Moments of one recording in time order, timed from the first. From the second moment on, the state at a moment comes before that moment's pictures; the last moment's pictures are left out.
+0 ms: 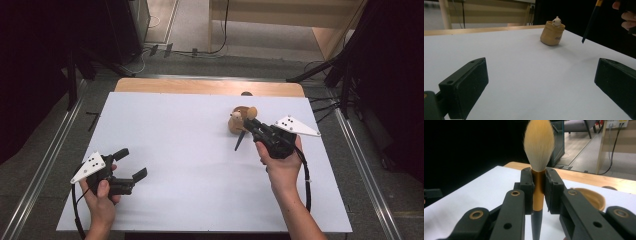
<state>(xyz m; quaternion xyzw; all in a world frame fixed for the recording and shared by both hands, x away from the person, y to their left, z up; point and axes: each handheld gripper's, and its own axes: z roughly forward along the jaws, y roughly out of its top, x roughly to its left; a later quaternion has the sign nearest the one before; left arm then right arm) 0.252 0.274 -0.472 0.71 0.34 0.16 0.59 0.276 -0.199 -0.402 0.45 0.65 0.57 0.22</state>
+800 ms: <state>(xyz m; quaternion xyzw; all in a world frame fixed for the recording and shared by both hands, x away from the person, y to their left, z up) 0.241 0.316 -0.480 0.70 0.36 0.17 0.59 0.306 -0.229 -0.383 0.44 0.63 0.57 0.29</state>
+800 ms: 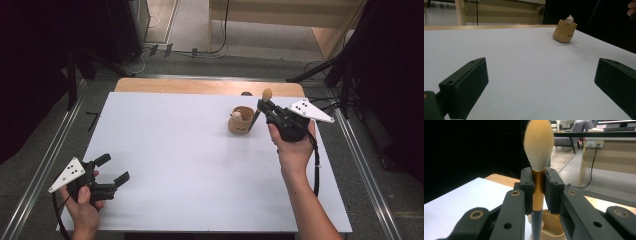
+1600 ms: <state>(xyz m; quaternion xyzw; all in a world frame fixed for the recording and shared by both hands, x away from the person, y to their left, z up) 0.235 0.334 -0.483 0.69 0.37 0.18 0.59 0.337 -0.230 -0.378 0.42 0.62 0.58 0.33</state>
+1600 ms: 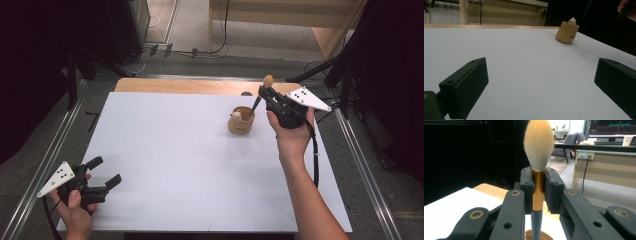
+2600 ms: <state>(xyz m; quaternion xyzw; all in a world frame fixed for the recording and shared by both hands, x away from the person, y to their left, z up) 0.235 0.333 -0.484 0.69 0.37 0.17 0.59 0.366 -0.220 -0.430 0.46 0.65 0.52 0.30</state>
